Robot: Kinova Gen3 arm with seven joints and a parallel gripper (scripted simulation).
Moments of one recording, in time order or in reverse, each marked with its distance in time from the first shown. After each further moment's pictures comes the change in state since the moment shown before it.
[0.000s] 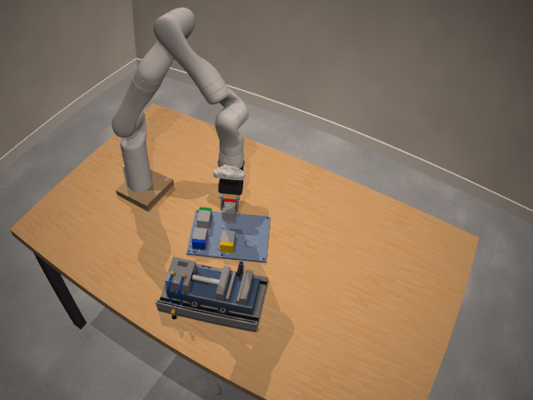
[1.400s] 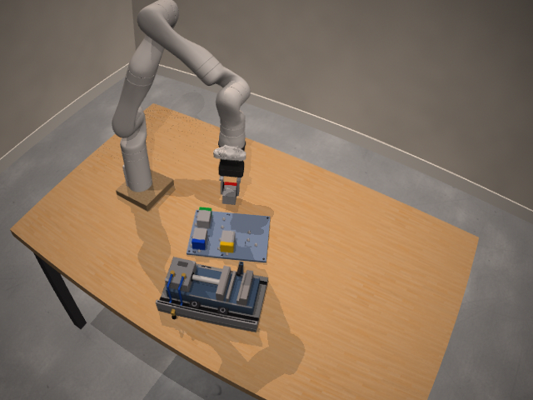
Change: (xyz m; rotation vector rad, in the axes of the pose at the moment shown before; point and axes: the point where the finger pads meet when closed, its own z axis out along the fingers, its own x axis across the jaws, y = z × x) arm -0.001 0.000 -0.075 -0.001 0.002 0.001
